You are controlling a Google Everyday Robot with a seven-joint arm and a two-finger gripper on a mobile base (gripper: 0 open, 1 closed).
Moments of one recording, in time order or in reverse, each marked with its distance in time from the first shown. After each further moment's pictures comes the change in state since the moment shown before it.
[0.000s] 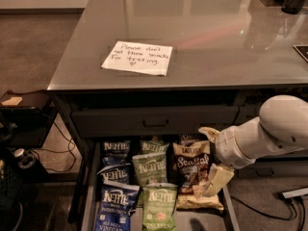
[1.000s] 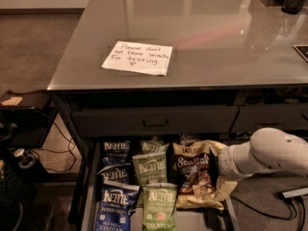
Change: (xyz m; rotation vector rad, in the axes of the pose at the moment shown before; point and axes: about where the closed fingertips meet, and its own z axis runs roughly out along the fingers) arm 0.101 -0.019 0.069 0.088 0.133 -0.170
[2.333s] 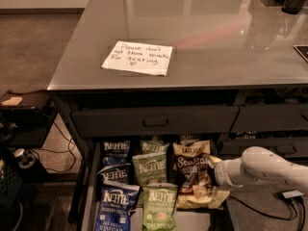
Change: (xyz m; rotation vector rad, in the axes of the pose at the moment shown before) arm 0.061 0.017 0.105 -0.023 -0.053 0.032
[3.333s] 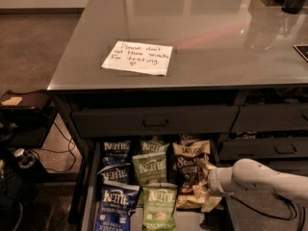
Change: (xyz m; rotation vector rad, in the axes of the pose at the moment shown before) arm 0.008 0.009 0.047 0.045 -0.001 0.005
